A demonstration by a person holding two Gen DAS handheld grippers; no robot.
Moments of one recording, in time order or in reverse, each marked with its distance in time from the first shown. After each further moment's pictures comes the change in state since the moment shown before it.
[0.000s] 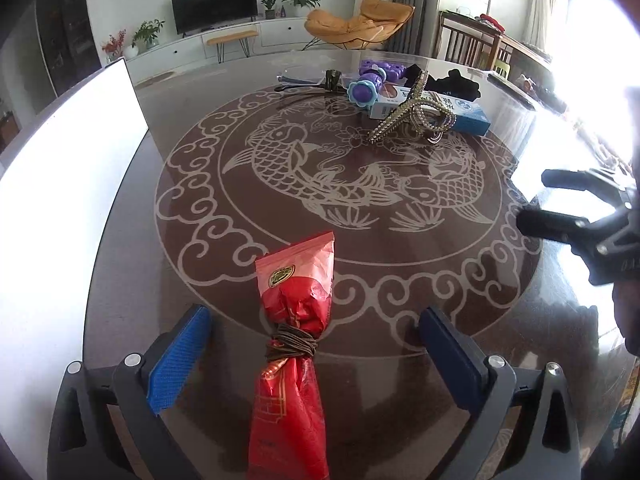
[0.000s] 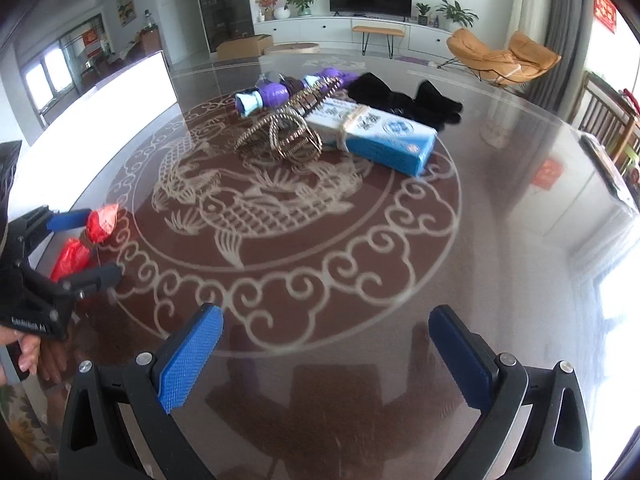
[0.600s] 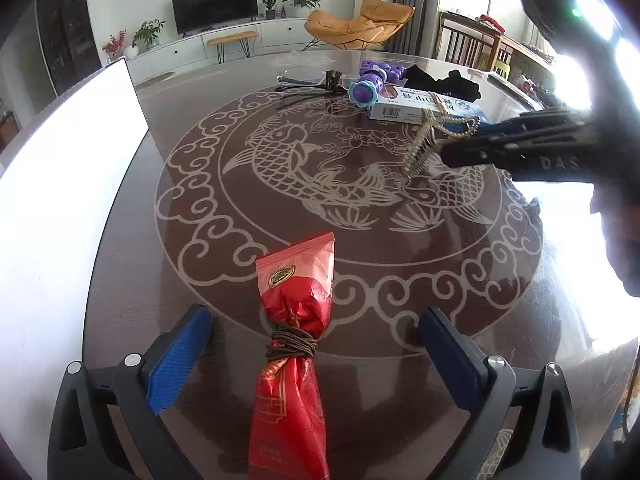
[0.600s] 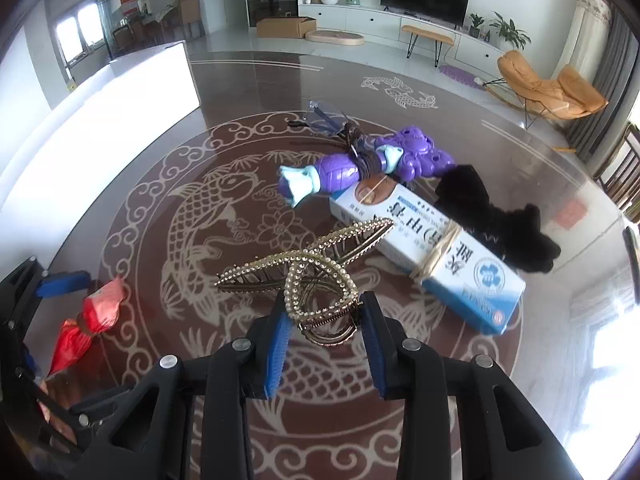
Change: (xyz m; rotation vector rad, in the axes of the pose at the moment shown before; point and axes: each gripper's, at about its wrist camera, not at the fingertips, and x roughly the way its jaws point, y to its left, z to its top) left arm 0.000 0.000 0.000 -0.002 0.000 -0.001; right arm 0.038 0.034 0.079 -0.148 0.071 0.058
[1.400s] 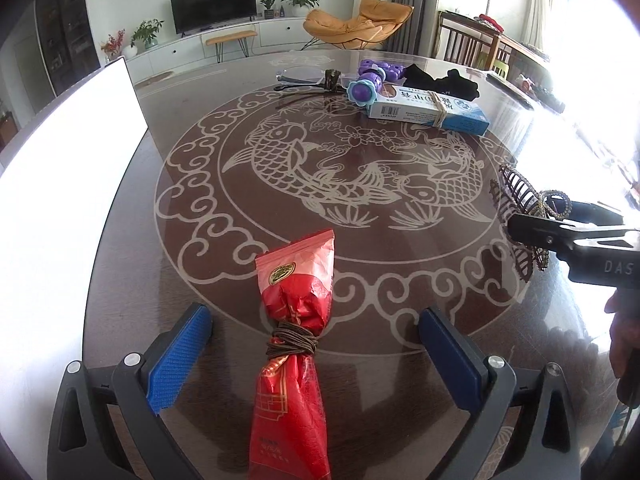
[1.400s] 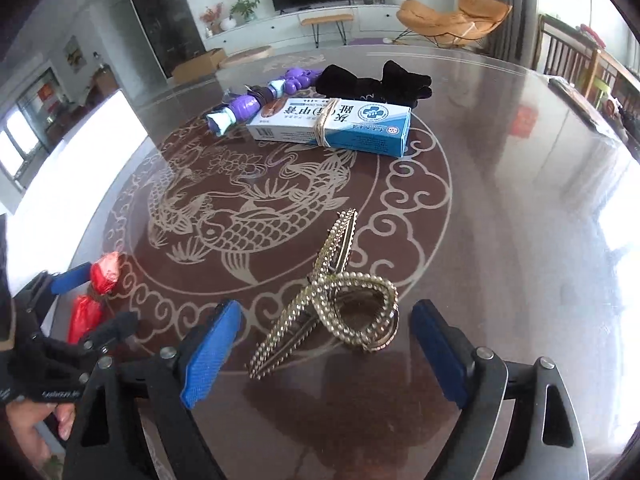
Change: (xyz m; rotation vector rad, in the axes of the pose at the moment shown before) left arm 0.000 0.000 0.000 0.009 0.004 -0.011; right arm -0.034 -0.010 -0.093 0.391 -0.032 -0.118
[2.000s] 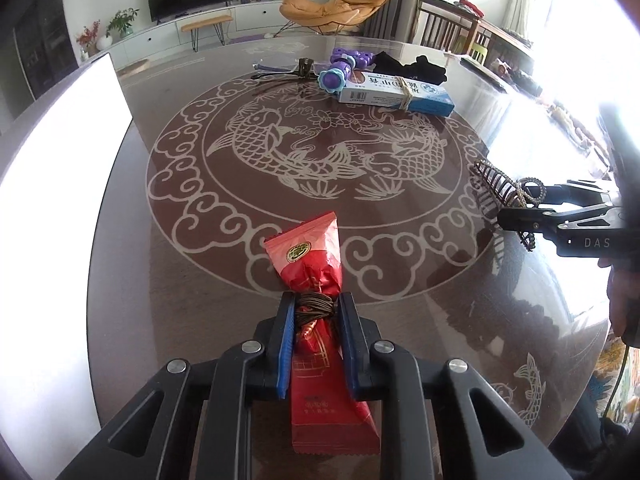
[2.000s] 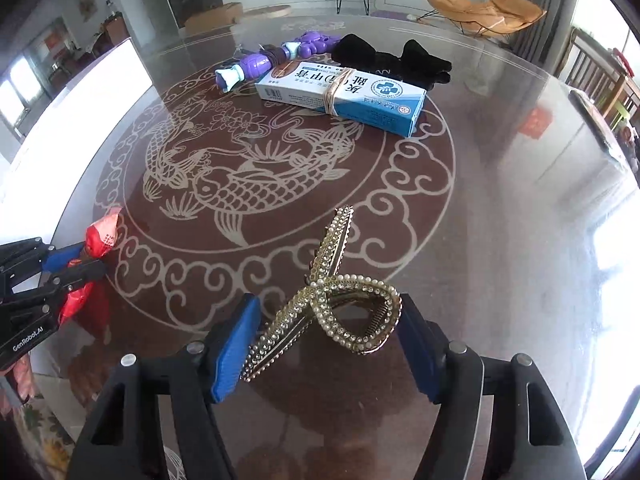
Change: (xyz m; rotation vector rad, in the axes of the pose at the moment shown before) left arm -0.026 -0.002 -0.014 0.010 0.054 -0.092; right arm -0.015 -0.003 0.003 -0.125 0.137 0.031
